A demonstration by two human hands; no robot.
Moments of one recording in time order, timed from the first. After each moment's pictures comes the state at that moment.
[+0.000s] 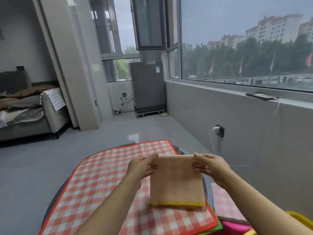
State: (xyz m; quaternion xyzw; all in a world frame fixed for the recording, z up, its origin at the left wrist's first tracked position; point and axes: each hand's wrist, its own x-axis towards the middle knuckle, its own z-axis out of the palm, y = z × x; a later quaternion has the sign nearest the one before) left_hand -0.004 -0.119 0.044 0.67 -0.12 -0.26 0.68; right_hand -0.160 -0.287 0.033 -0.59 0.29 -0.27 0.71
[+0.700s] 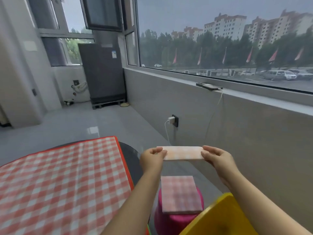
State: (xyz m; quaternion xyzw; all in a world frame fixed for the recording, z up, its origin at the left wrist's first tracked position) left_hand -0.121 -0.334 -0.001 0.69 -0.16 -0.24 0.67; right_hand -0.287 -0.445 -0.008 -0.54 0.40 -0.42 0.61
